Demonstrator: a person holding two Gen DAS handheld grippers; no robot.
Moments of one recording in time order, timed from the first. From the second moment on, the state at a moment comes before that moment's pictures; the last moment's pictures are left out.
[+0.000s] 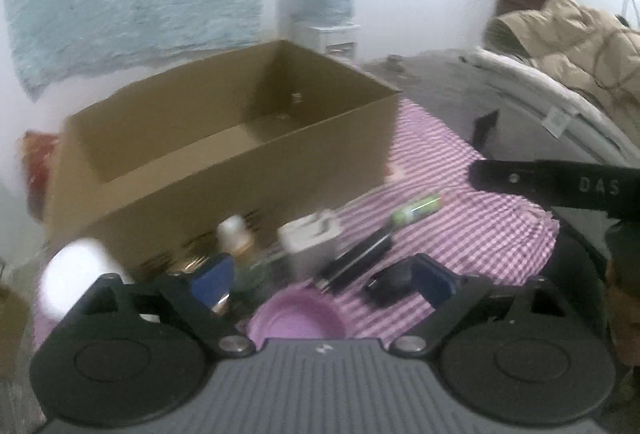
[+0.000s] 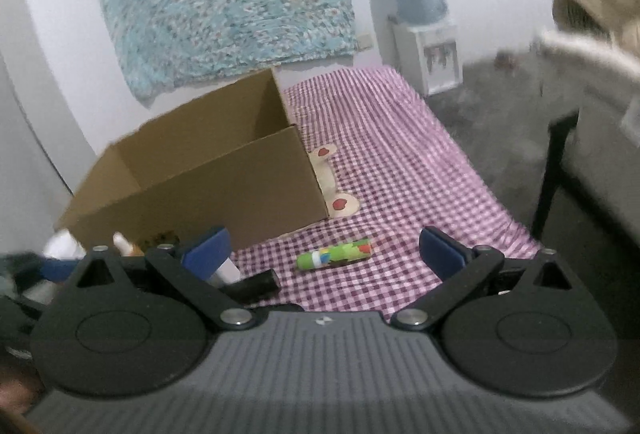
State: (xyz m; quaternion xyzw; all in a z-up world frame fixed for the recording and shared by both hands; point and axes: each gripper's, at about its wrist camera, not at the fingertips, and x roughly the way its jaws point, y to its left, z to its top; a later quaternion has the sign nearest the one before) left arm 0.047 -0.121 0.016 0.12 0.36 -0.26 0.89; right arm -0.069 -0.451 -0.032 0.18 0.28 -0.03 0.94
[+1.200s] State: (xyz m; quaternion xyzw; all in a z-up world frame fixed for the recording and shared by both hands) left arm 0.104 -0.277 -0.051 0.30 0.39 -0.30 0.81; right arm 0.015 -0.519 -0.136 0.42 0.34 0.05 0.84
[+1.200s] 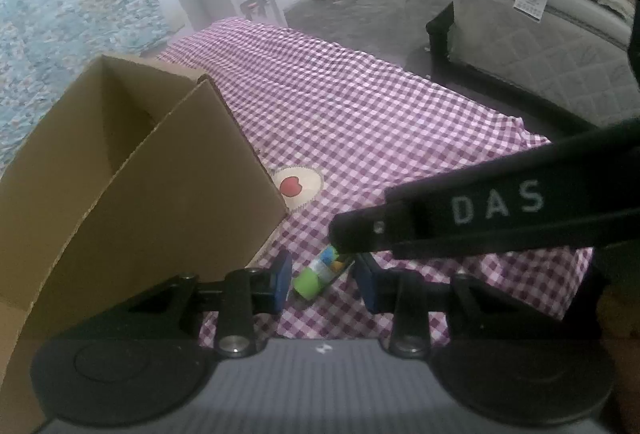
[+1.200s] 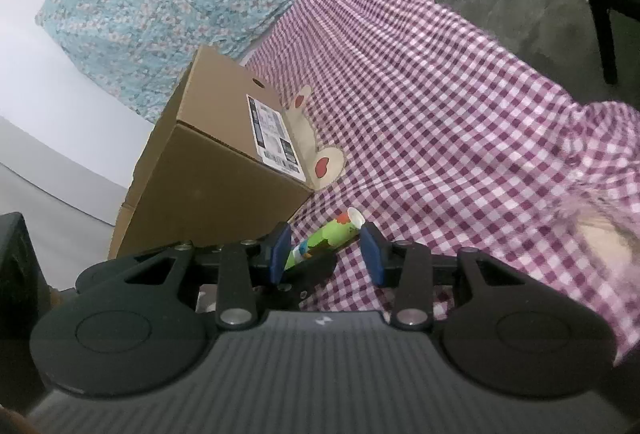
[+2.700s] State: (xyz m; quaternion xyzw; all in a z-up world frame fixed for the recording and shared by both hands) left arm 0.115 -0.135 0.089 0.19 0.31 -0.17 0.91; right arm 0.077 -0.376 0.031 0.27 0.28 0.23 0.89
